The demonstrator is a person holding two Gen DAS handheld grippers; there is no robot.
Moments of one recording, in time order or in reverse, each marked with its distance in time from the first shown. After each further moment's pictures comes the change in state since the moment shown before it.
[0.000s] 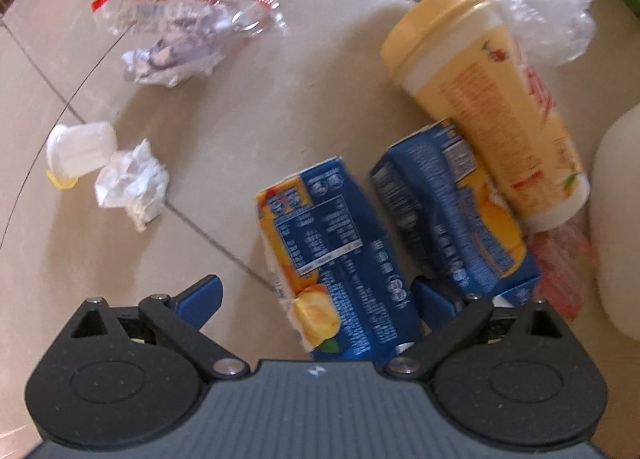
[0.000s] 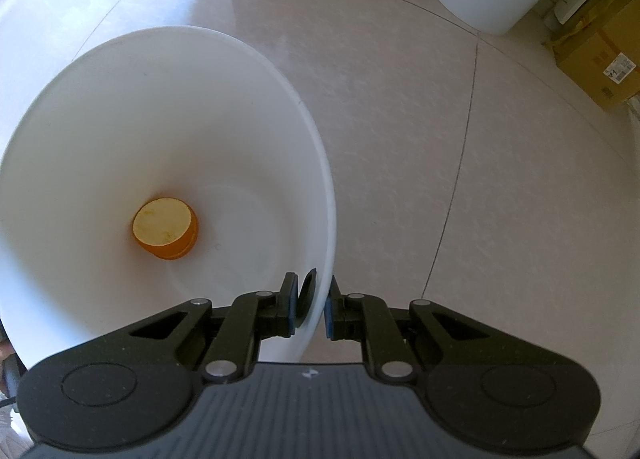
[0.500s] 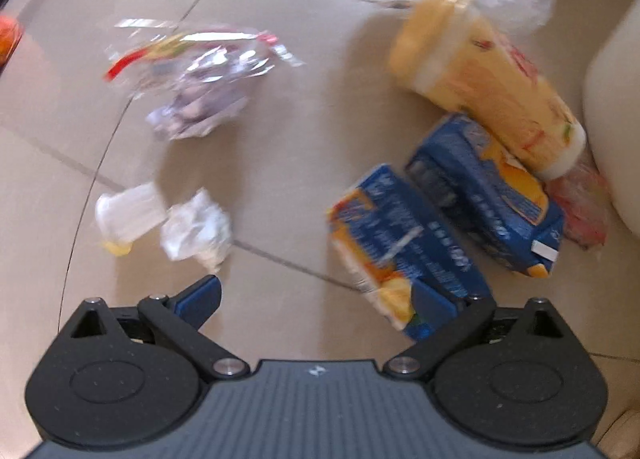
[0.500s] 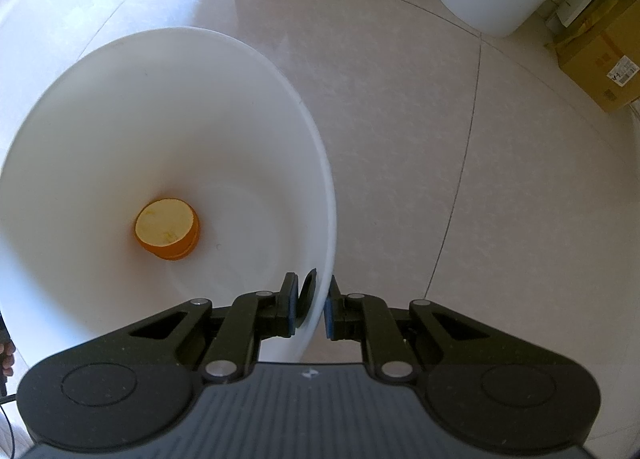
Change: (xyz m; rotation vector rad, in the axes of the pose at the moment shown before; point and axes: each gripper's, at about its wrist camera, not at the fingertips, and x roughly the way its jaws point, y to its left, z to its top) left arm -0.016 0.033 0.009 0.239 -0.025 0.050; right arm -0.001 -0.004 -0.004 -0.001 -0.010 0.015
